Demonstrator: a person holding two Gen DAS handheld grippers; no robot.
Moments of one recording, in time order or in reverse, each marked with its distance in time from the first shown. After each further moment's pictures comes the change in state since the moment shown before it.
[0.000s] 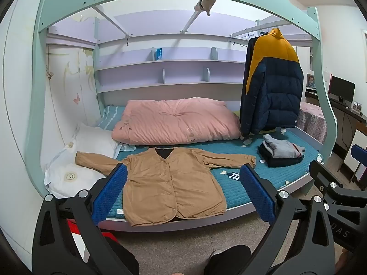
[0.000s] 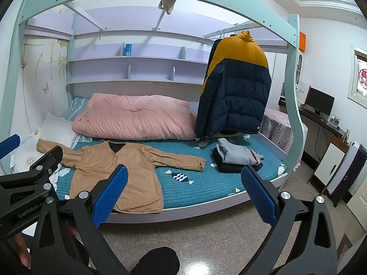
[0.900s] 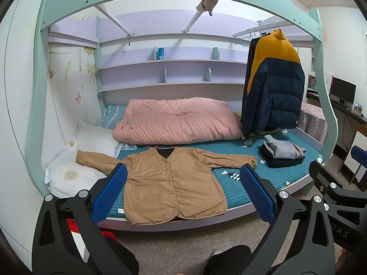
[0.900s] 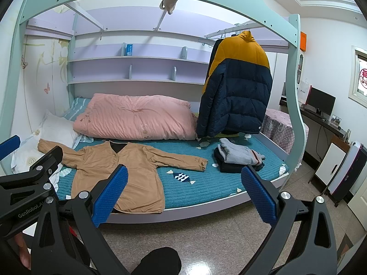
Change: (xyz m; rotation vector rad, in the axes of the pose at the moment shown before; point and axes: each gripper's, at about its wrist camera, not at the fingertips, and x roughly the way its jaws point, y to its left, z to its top) left arm 0.000 0.000 0.000 -0.007 0.008 -0.002; right arm 0.002 0.002 0.001 -0.003 -0.001 0.001
